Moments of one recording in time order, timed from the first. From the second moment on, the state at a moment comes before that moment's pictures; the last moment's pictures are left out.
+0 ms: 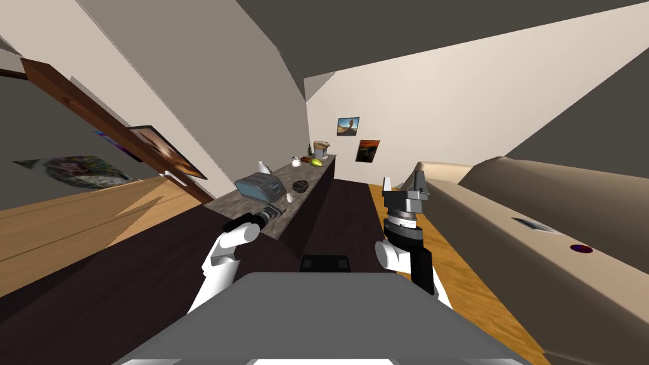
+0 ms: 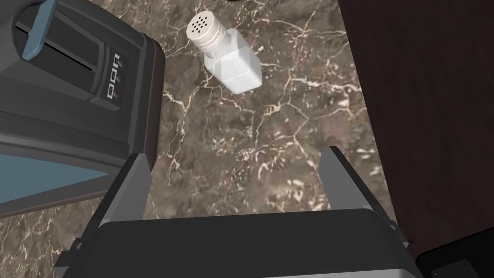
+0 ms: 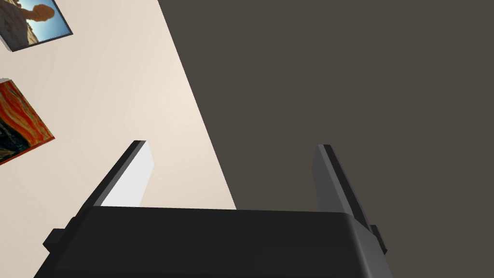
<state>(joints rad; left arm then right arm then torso) 0.20 0.24 0.27 -2.00 0.56 0.79 0.69 0.48 0.02 0.02 -2.38 -0.03 -0.48 -0.12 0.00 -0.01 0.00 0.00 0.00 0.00</state>
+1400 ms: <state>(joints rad) 0.02 0.33 0.37 -1.82 0.69 1.18 0.85 0.48 0.02 0.02 -2.38 -0.03 -0.48 -0.12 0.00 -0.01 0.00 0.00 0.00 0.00</state>
